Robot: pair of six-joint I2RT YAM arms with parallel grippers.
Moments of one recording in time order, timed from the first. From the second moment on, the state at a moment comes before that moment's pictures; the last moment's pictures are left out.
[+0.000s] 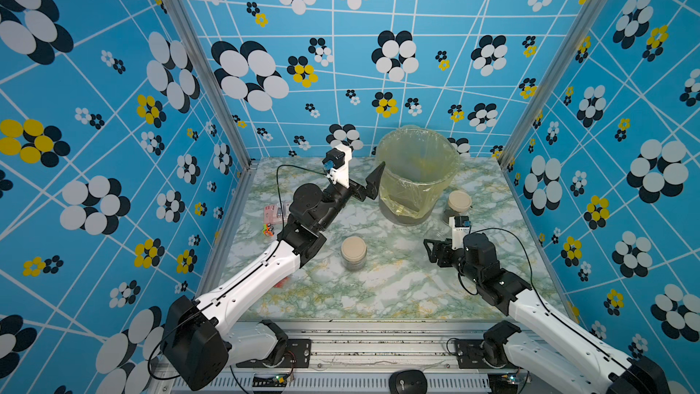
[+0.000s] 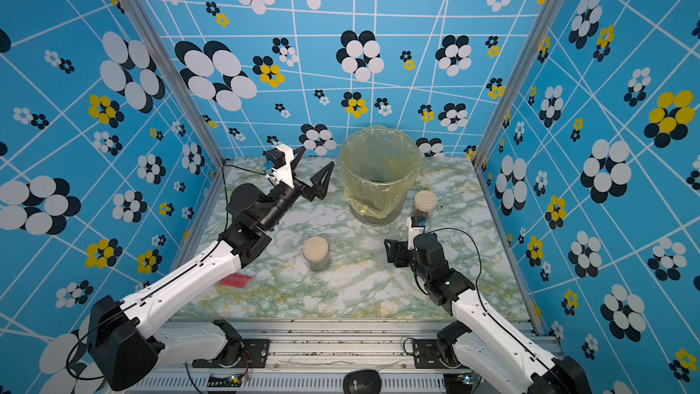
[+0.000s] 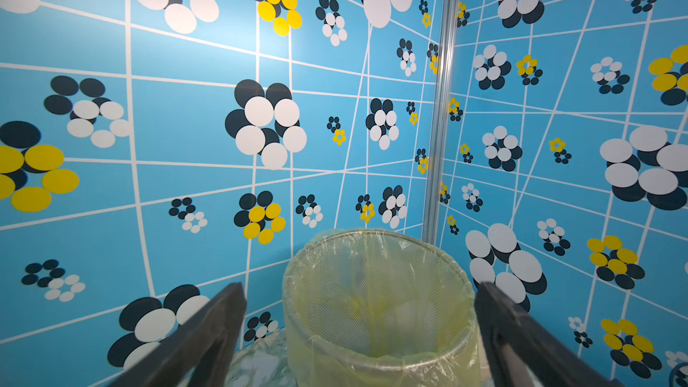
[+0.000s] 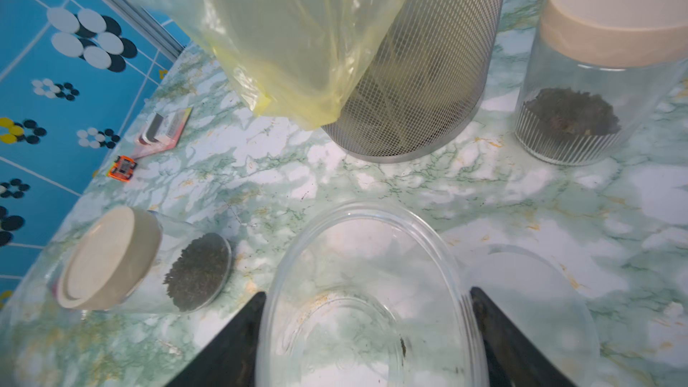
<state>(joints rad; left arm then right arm) -0.63 1.24 1.02 0.52 0.01 -0.05 0.50 0.89 0.42 -0.06 0.09 0.39</state>
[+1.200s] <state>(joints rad) -0.63 1.10 0.91 0.35 -0.08 -0.01 0.68 1.16 0.36 0.41 0.26 0.13</state>
